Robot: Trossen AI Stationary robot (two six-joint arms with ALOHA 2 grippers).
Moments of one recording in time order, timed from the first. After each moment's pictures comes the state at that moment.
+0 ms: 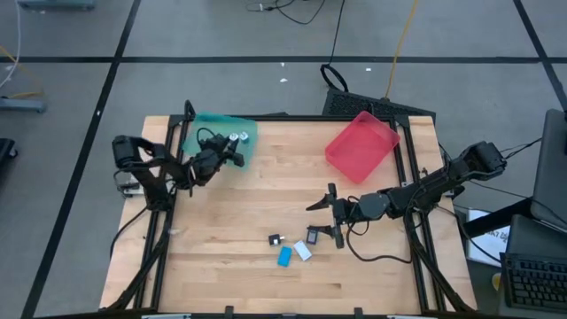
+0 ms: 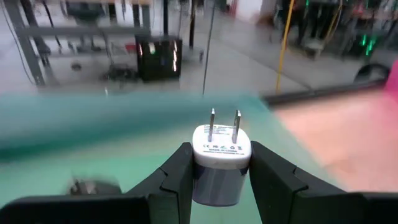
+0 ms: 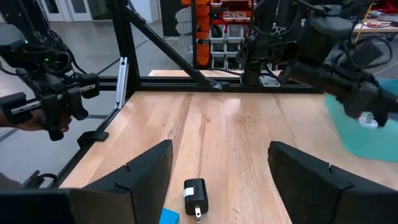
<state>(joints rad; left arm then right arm) 0.42 1.69 0.17 1.20 -0.61 -0.30 0.35 1.33 0.59 0.60 0.24 0.09</state>
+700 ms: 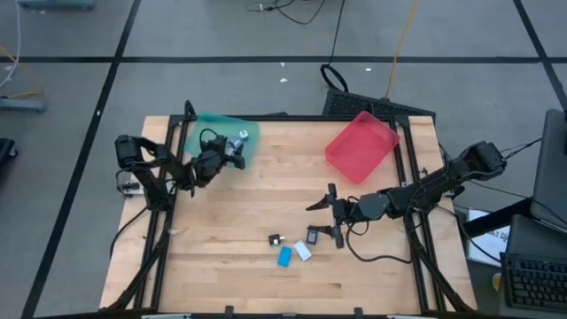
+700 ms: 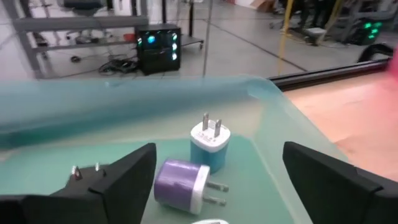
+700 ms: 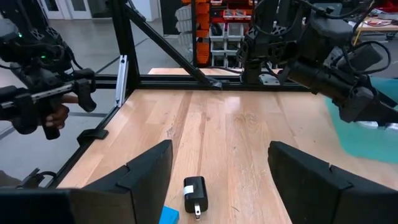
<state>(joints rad) 0.39 1.70 0.19 1.22 -0.63 -0.30 0.35 1.33 0.59 0.59 0.23 0.09</state>
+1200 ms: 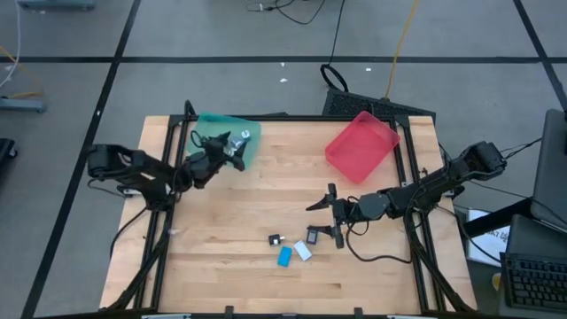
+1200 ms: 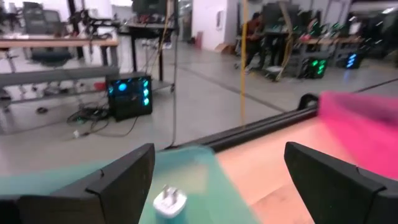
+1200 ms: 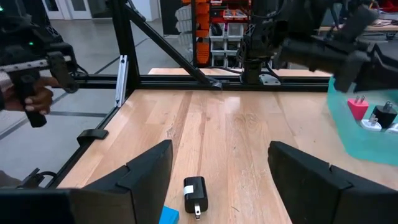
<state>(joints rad) 0.29 1.44 0.19 1.21 -0.64 -0.11 0.35 1.33 0.59 0.59 0.23 0.09</state>
